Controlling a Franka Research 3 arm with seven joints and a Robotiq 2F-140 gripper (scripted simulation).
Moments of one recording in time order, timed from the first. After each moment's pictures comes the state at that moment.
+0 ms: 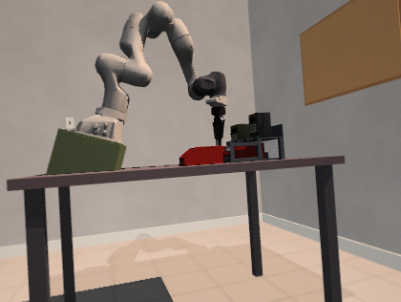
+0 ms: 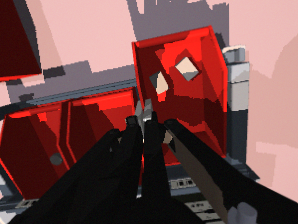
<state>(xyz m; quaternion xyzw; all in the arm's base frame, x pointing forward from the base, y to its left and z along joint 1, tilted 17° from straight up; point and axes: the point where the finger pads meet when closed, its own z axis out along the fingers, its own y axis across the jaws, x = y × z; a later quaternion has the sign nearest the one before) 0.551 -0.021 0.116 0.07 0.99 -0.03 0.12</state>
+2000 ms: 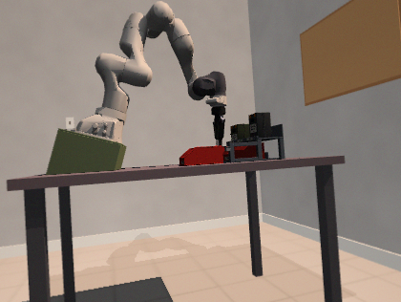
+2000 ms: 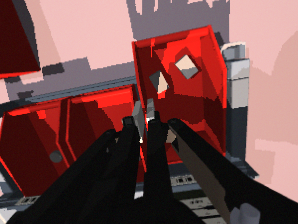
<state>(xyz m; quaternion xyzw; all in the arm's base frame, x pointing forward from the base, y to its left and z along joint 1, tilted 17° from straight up) 0.554 -0.022 0.117 0.07 0.99 -0.03 0.13</state>
